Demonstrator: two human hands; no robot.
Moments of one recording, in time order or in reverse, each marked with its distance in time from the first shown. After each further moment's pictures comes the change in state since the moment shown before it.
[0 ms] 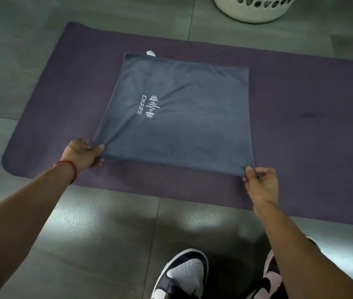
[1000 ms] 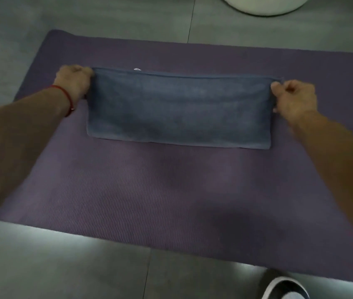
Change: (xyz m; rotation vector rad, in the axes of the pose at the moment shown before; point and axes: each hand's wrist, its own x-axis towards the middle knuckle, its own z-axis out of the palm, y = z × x) left_hand 0.133 0.204 0.008 0.086 0.159 0.346; right_hand 0.206 -0.187 0.067 -0.146 -0.084 -0.312
